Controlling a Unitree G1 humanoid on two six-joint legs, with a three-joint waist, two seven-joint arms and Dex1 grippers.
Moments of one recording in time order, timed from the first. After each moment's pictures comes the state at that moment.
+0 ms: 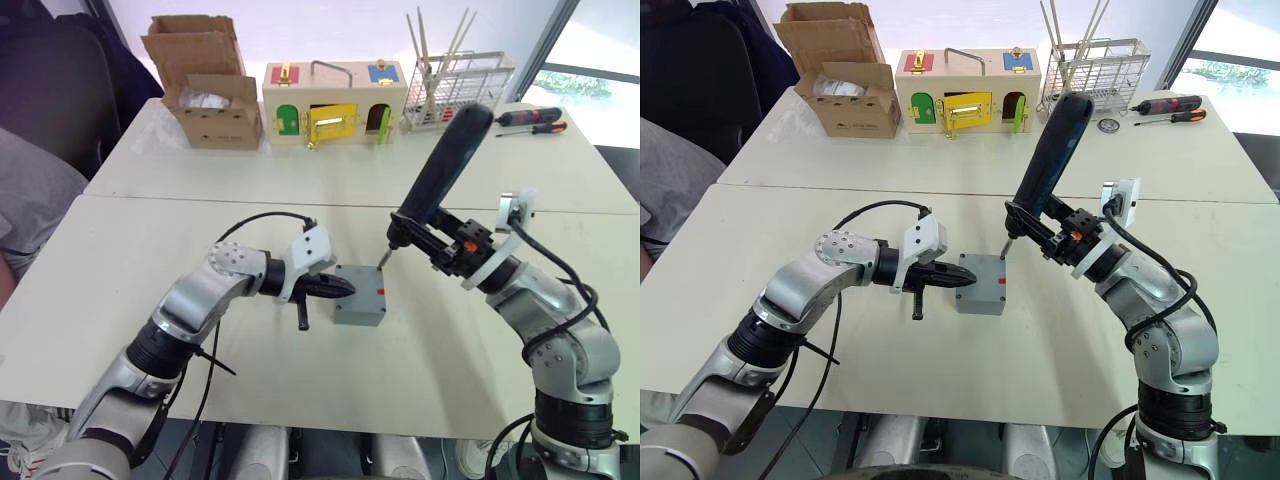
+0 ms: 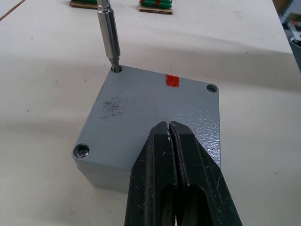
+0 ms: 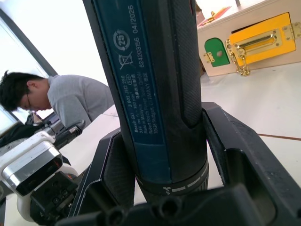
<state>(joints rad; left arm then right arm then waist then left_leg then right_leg) -0.60 0.49 -0.38 -0.20 -0.32 0.68 -1.00 -0.24 -0.45 -0.21 -0.45 0.64 0.60 0.61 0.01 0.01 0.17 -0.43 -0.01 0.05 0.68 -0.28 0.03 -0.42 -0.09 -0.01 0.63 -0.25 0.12</state>
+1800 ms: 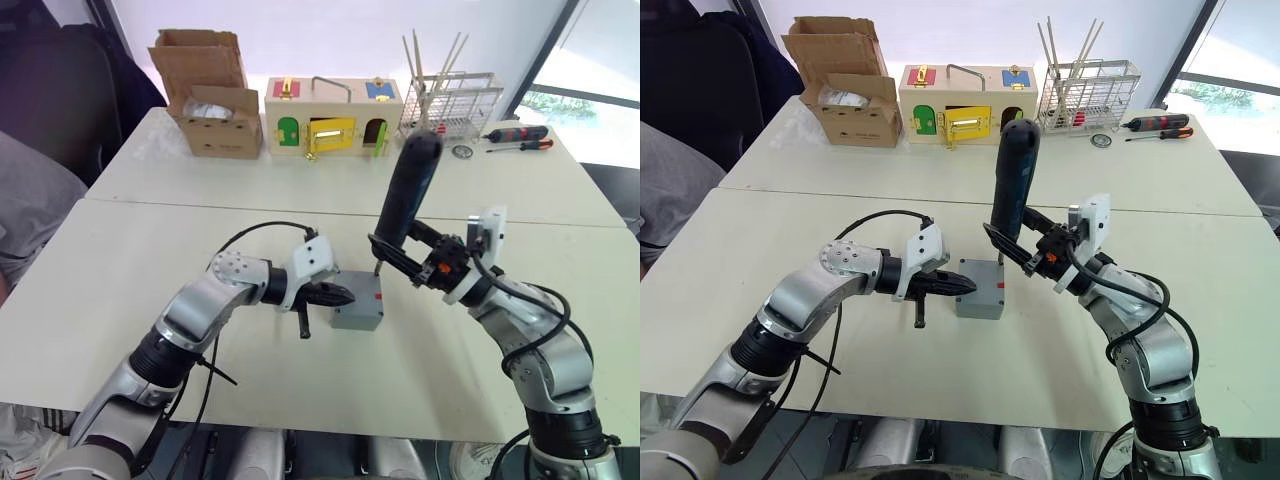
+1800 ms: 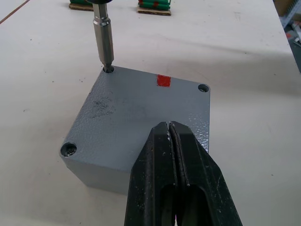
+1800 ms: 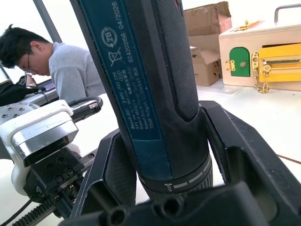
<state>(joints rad) -0.56 0.48 -0.40 -0.21 -0.30 0.70 -0.98 -0.17 -0.45 -0.04 -0.42 0.47 0.36 0.63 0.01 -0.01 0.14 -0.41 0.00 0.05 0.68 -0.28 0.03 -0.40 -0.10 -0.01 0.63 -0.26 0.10</state>
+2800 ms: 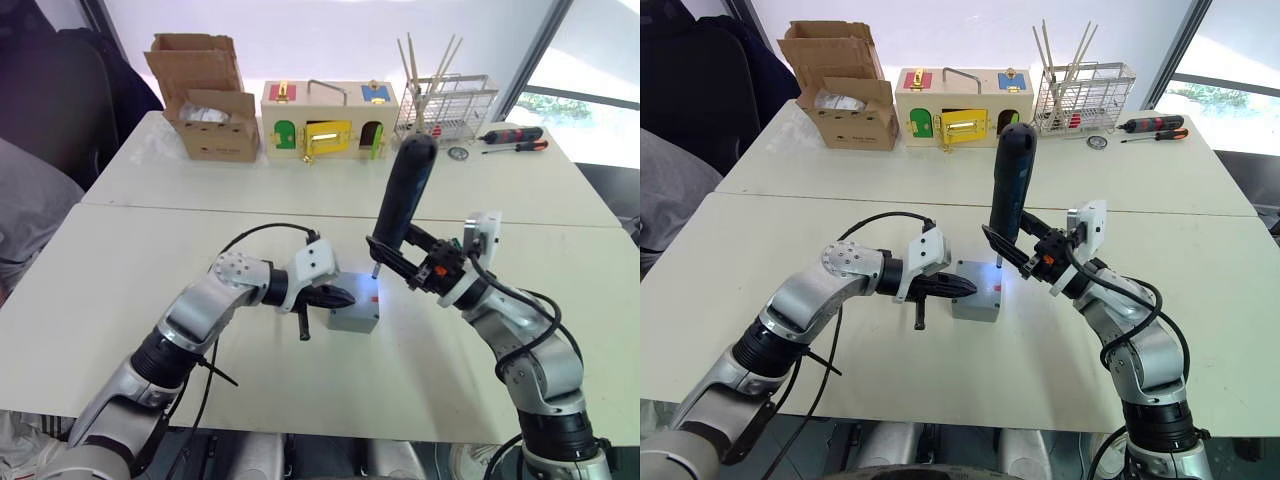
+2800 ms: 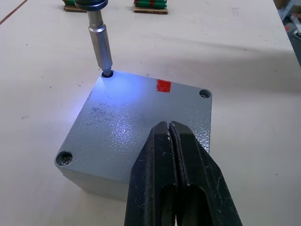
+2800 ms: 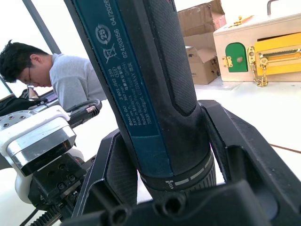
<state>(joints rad) -0.56 0.48 -0.41 -0.20 -0.27 0.67 -1.00 -0.15 -0.41 -0.04 -0.40 0.50 0.35 0.62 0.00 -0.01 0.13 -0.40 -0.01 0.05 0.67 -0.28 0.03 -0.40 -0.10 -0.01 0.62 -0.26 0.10</state>
